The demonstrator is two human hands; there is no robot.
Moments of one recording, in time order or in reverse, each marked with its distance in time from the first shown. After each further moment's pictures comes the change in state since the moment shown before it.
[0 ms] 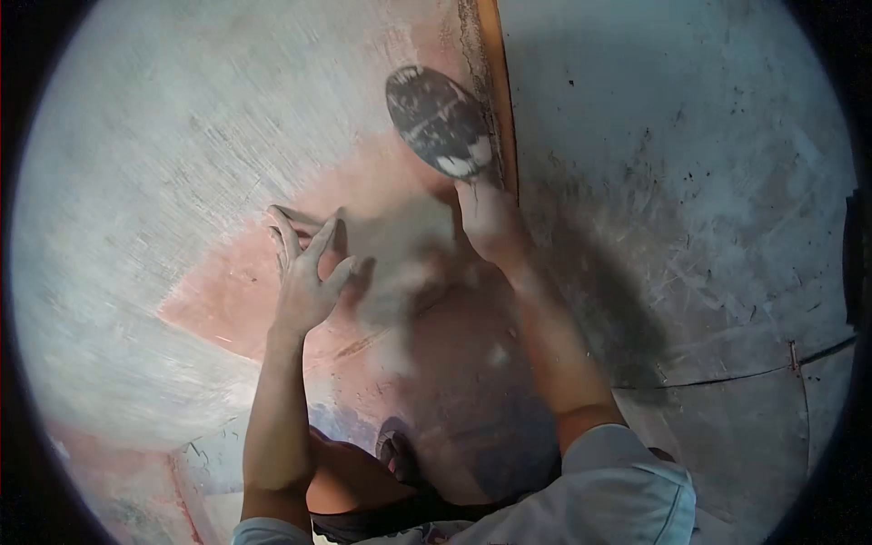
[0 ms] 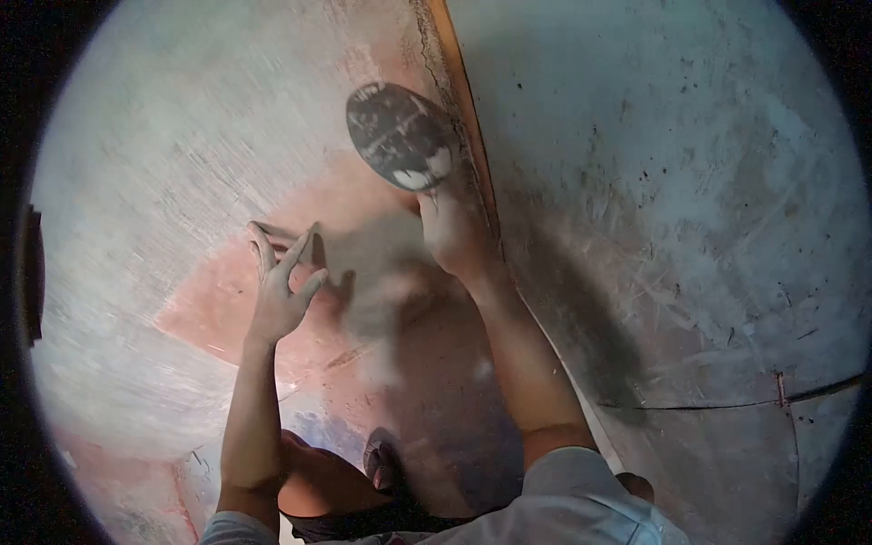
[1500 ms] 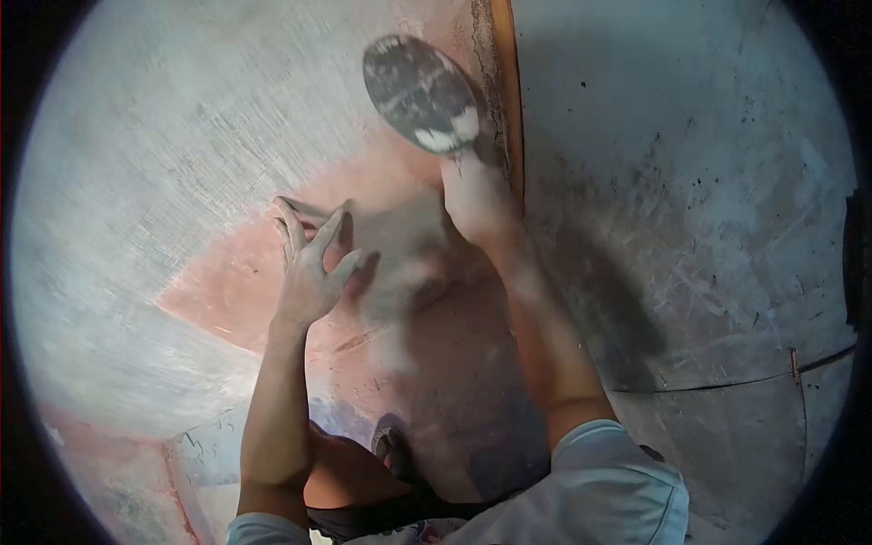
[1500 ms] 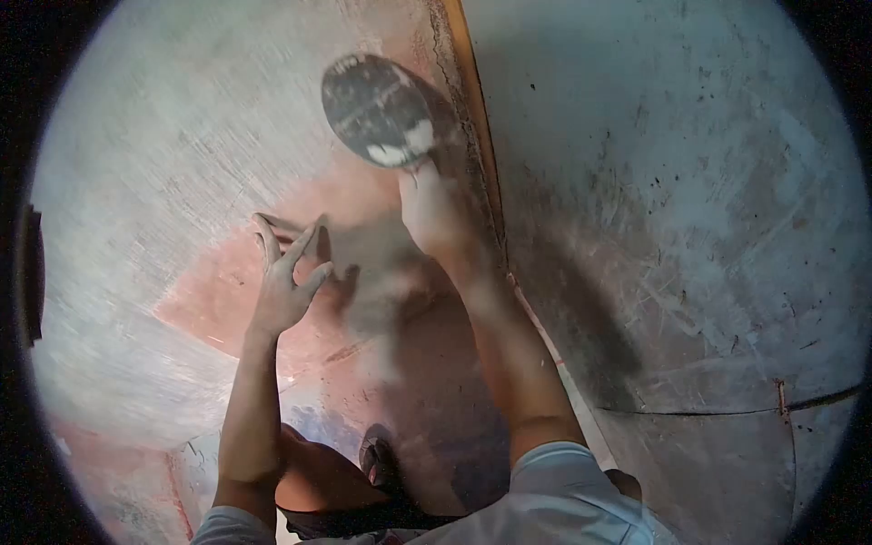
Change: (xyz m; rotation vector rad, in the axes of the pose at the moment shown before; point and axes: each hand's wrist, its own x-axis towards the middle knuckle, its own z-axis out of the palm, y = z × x) left_hand 0.001 0.012 -0.007 -0.094 -0.046 -0.038; right_hand 0.027 -0.026 0.013 -0.300 -0.254 0.388
